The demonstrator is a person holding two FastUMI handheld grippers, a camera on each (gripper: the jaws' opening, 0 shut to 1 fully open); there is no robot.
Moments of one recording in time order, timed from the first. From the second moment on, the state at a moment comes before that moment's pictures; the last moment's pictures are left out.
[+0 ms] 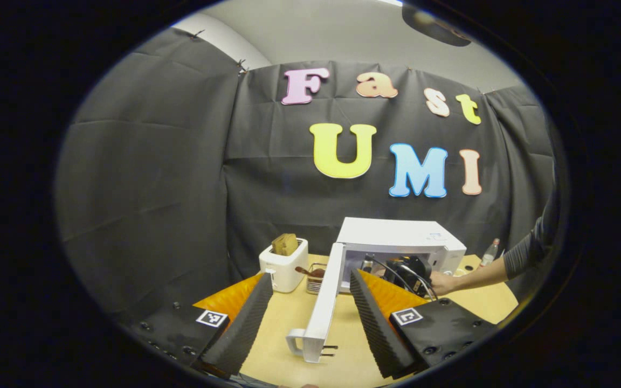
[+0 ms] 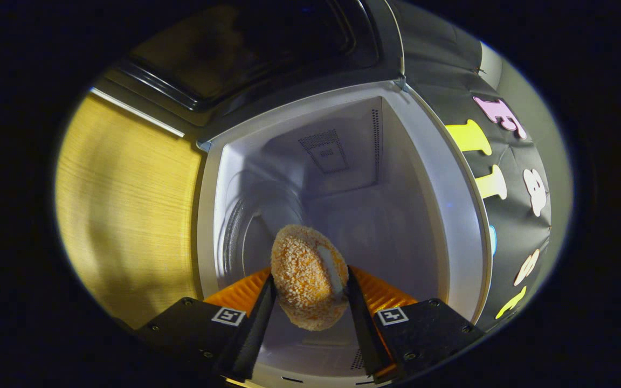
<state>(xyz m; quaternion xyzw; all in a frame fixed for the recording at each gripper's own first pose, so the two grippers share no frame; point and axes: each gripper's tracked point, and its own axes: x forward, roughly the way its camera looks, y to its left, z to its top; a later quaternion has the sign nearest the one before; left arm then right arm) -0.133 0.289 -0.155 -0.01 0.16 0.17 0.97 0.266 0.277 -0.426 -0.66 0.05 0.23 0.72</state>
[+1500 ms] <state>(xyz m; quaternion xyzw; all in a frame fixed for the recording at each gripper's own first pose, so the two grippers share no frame) -0.073 0.276 -0.170 -0.04 0.15 0.12 0.98 0.132 0.199 -0.285 -0.40 0.07 0.22 0.89</state>
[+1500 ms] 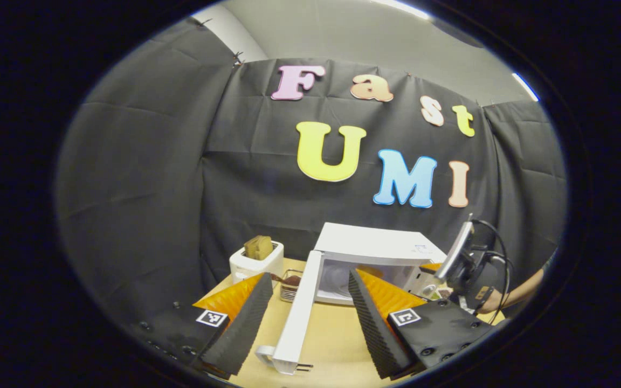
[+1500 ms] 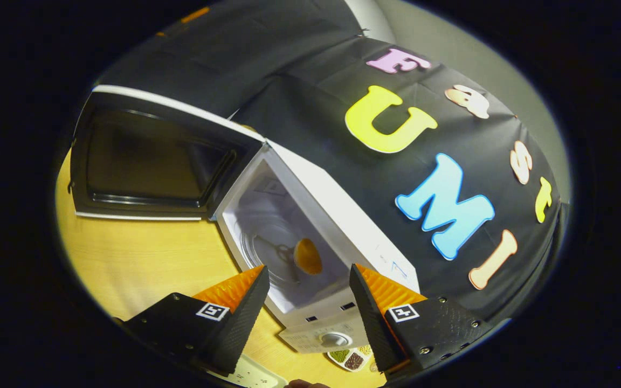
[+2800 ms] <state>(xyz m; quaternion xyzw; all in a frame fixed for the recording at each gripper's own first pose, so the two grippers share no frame) -0.133 0.360 -0.283 -0.01 0.24 0.12 0.96 0.047 0.099 -0.092 -0.08 0.03 0.05 0.99</state>
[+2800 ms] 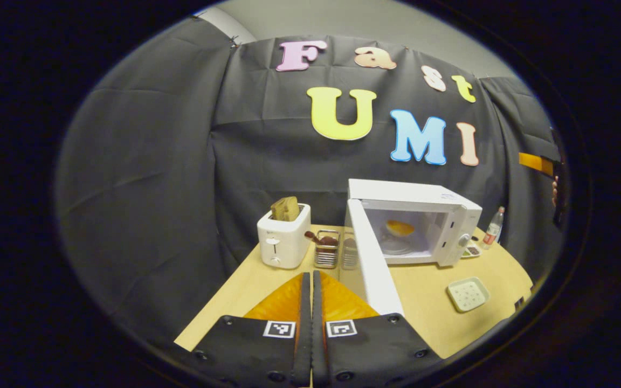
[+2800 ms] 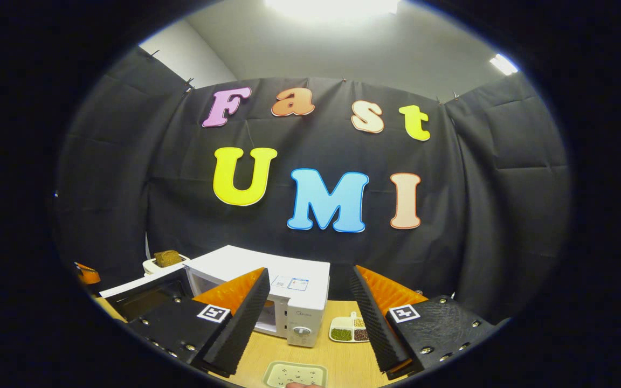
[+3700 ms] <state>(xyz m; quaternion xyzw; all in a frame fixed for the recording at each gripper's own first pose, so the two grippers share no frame) -0.109 0.188 -0.306 0.00 0.27 -0.02 0.96 0.063 0.060 -0.091 -0.06 0.03 0.04 1.00</state>
